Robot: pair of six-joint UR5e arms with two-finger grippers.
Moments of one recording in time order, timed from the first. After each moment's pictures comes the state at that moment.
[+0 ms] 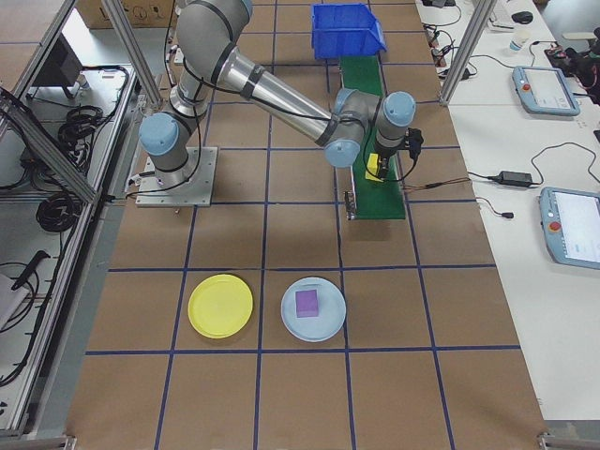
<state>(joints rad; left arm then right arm) -1.47 -1.59 -1.57 -1.60 1.60 -0.05 1.24 -1.04 1.51 -2.03 -1.34 -0.20</state>
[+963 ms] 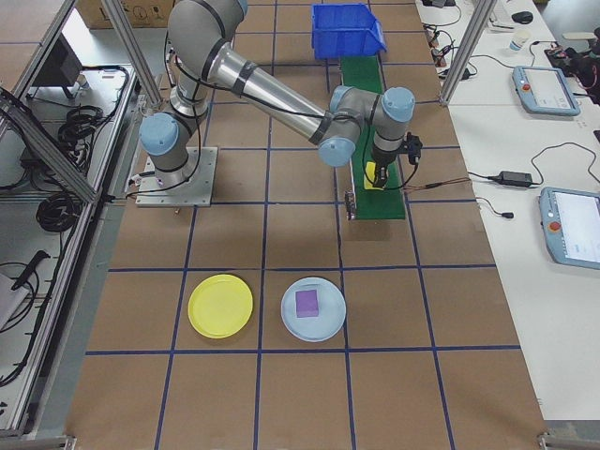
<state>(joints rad) -1.47 -1.59 -1.57 -1.61 1.60 -0.05 1.13 -1.13 1.52 -1.96 -1.59 -0.35</state>
